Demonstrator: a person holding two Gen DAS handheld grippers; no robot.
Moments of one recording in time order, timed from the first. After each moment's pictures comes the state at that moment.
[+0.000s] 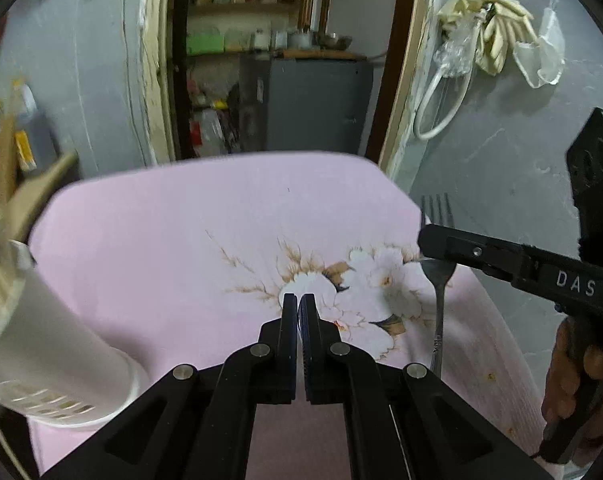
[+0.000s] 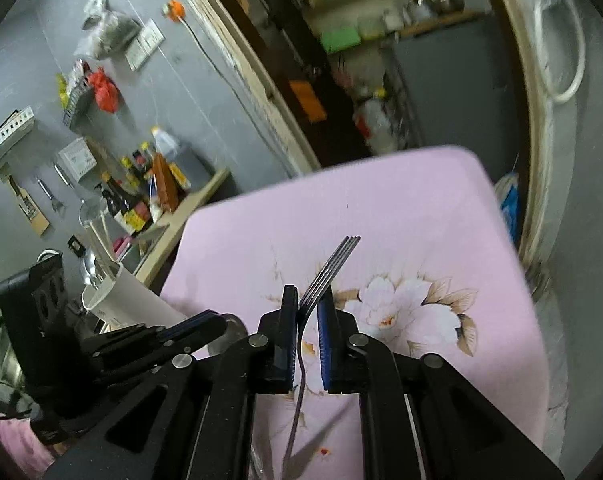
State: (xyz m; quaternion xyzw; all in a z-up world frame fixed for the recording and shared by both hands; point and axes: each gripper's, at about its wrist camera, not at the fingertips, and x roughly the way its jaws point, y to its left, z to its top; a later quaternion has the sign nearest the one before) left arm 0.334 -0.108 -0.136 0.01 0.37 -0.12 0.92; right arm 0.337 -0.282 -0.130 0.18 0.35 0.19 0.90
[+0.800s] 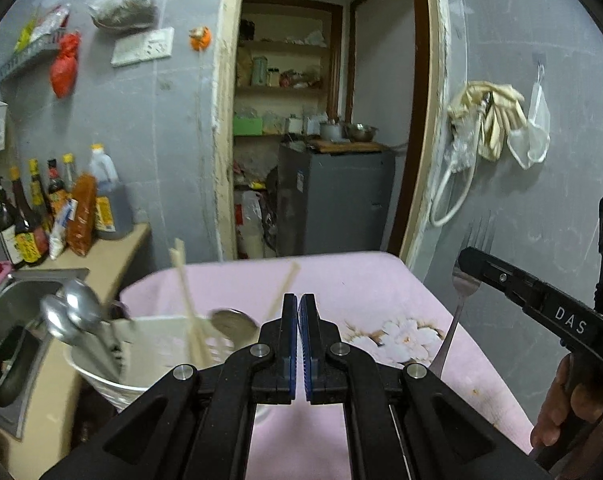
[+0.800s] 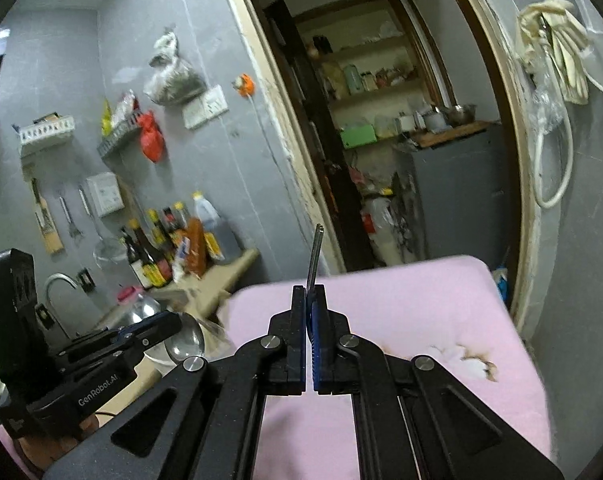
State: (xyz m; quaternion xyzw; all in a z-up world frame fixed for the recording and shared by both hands) left arm 0.247 -0.014 -0.023 -0.01 0.24 -0.07 0.97; right arm 0.261 -0.213 0.000 0.16 0.19 0.17 0.95
